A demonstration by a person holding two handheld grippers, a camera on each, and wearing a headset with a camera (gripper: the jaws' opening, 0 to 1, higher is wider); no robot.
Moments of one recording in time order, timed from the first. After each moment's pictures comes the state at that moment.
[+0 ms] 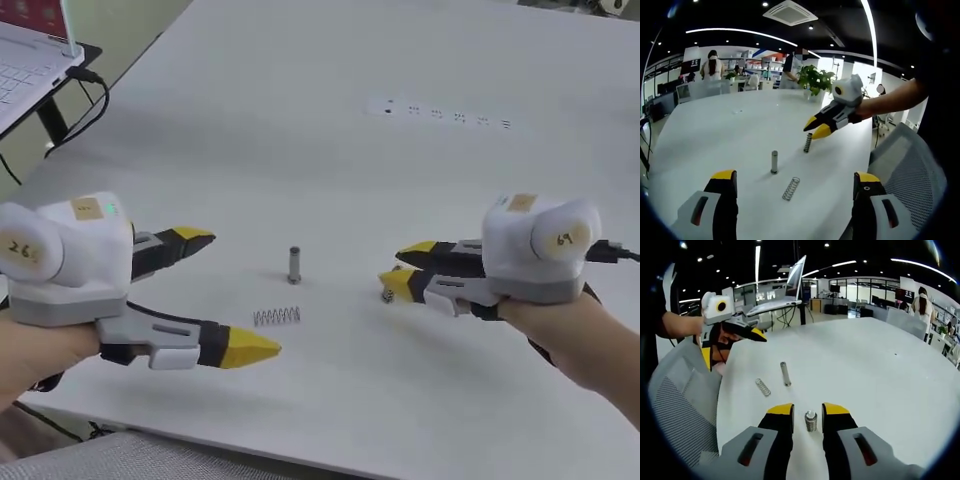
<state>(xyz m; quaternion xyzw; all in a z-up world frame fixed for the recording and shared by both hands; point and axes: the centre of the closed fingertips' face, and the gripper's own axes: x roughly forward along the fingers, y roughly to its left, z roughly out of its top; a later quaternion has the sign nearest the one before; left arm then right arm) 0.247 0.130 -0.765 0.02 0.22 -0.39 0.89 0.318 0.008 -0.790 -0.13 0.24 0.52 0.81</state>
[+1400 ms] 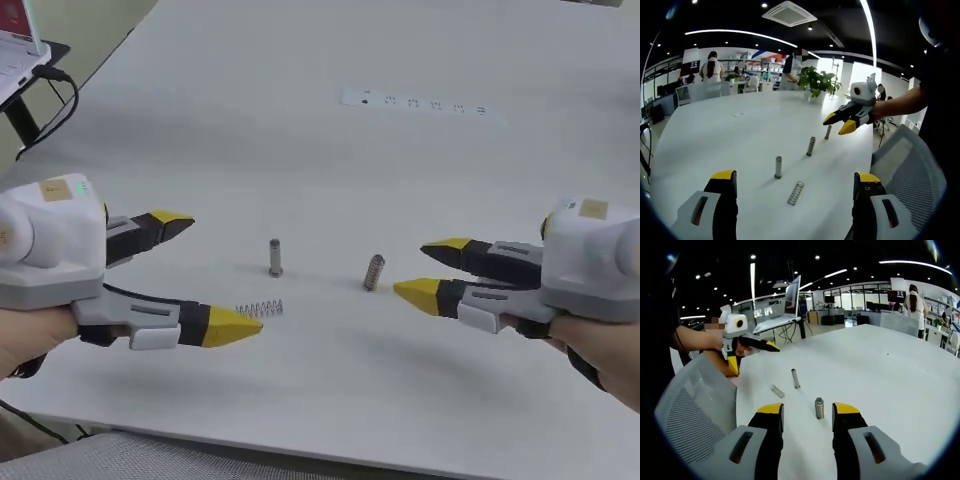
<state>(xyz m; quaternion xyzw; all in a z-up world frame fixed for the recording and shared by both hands) 0.257 0.131 -0.759 0.02 0.21 -0.39 0.89 0.287 -0.029 -0.759 -0.07 0.21 0.52 0.82</state>
